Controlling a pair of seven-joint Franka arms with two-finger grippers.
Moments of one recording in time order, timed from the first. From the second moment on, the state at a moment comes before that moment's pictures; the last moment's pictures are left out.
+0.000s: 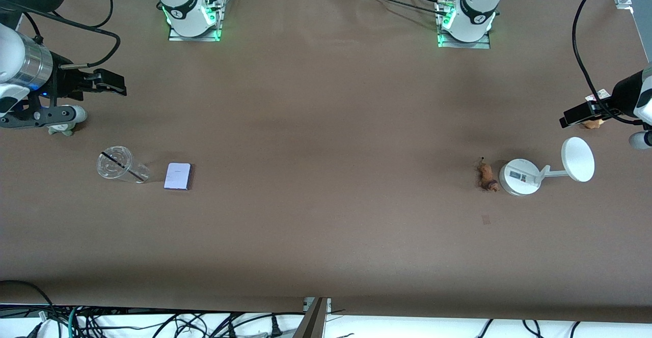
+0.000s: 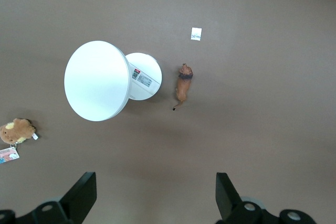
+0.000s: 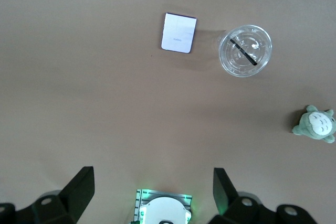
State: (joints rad) left arm 0.03 0.14 0.05 -1.52 -0.04 1.55 -0.15; right arm 0.22 0.17 -0.14 -1.41 0.03 1.34 -0.04
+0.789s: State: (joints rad) left arm 0.03 0.14 0.05 -1.52 -0.04 1.55 -0.15; right arm 0.12 0.05 -0.06 -1.55 0.02 1.39 -0.04
